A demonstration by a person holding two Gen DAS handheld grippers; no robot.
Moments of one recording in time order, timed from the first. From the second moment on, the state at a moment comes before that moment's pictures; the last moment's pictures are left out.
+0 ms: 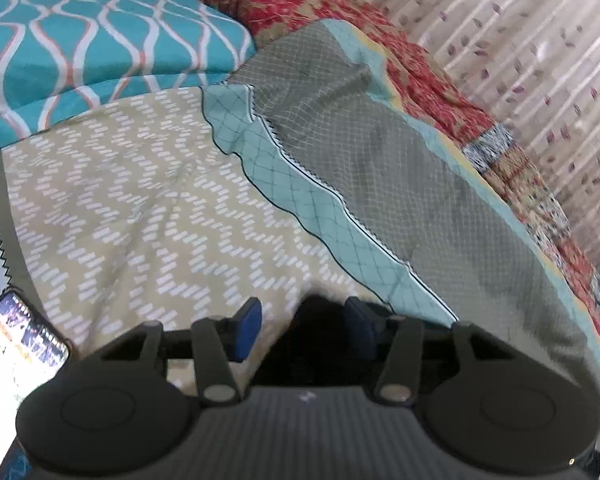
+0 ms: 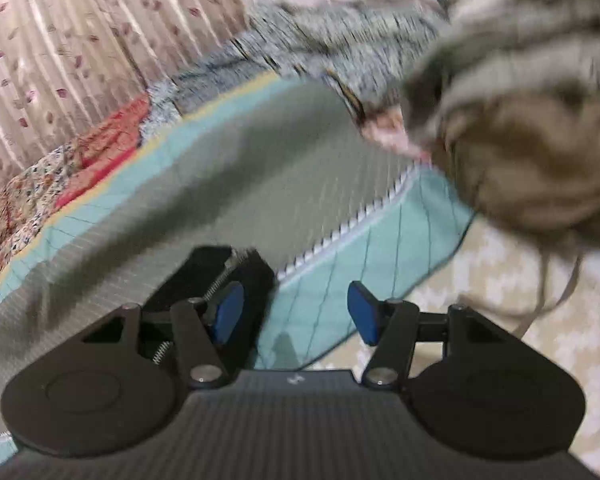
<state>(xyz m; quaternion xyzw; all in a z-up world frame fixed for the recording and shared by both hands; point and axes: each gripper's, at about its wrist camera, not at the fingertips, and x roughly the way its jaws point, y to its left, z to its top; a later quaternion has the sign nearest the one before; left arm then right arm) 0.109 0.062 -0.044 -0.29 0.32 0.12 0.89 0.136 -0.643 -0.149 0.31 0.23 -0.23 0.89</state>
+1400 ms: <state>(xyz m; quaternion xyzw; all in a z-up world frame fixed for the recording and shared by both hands) -0.047 0.060 -0.016 -0.26 0.39 0.02 0.88 -0.101 -0.432 -0.126 0.21 0.26 -0.06 0.94</state>
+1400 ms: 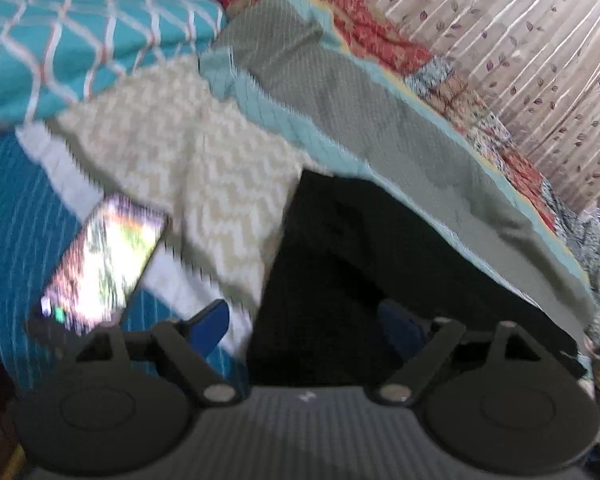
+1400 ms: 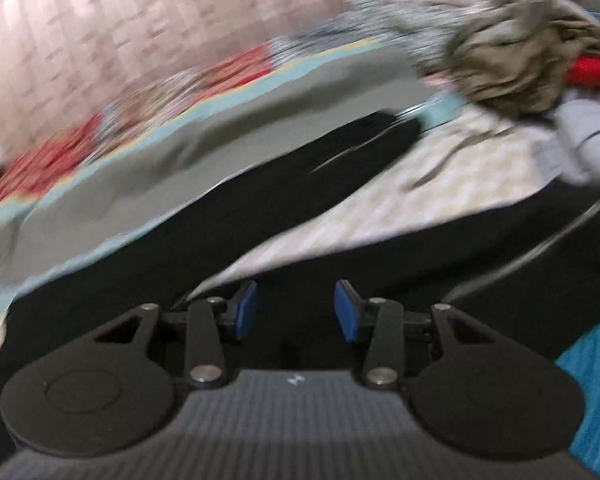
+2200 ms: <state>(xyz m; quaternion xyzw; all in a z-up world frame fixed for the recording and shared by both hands) -0.097 0.070 -0.089 -0.34 0.47 0.05 0.81 -0.053 -0.346 -0.159 0.20 0.37 0.05 0.90</state>
